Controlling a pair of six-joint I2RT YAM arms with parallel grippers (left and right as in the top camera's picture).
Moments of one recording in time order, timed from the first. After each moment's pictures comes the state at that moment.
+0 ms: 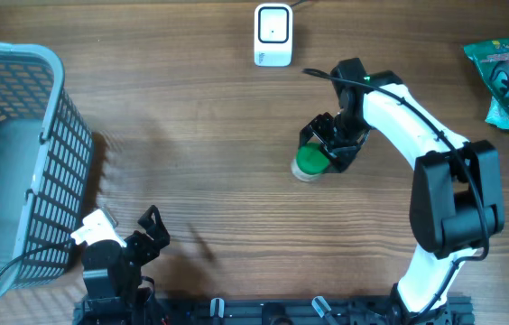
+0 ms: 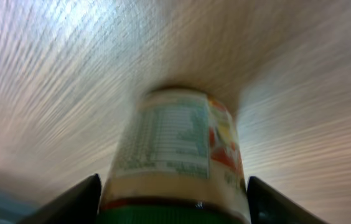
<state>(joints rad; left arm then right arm) 0.08 0.01 0.25 -0.89 -0.05 -0.52 0.26 1.98 1.39 -1.03 -0.37 0.93</state>
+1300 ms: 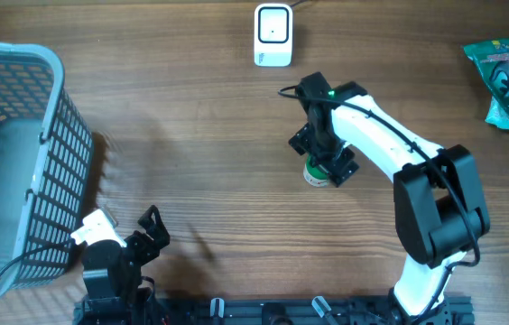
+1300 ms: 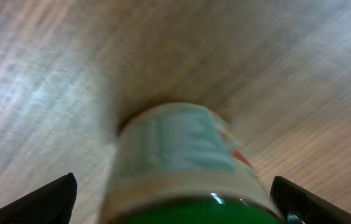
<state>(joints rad) 0.08 0.01 0.25 -0.89 -0.05 -0.52 0.42 1.96 1.35 -1.02 -0.04 1.23</state>
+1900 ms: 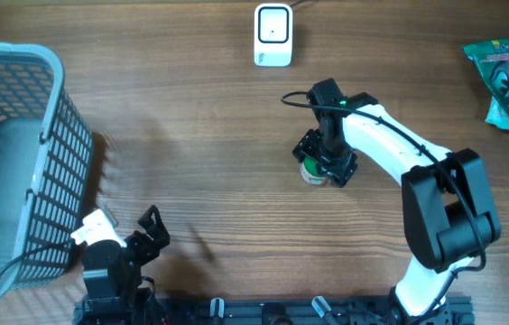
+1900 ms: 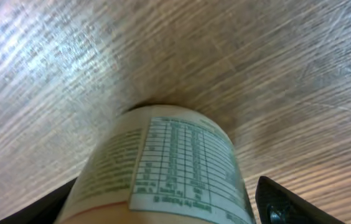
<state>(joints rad) 0.08 0.01 0.25 -0.89 -0.05 -0.52 0.38 1.92 1.24 -0.91 -0.15 1.01</state>
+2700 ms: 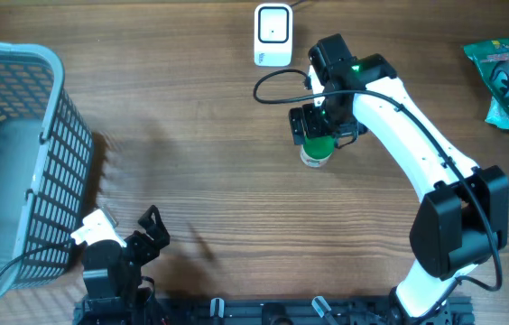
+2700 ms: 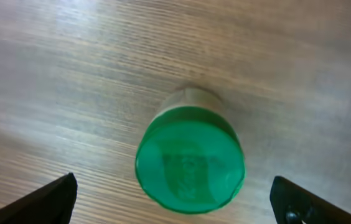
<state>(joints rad) 0.08 0.01 0.25 -0.89 -0.05 -0.52 0.38 1.88 1.56 -1.13 -0.08 0.25</state>
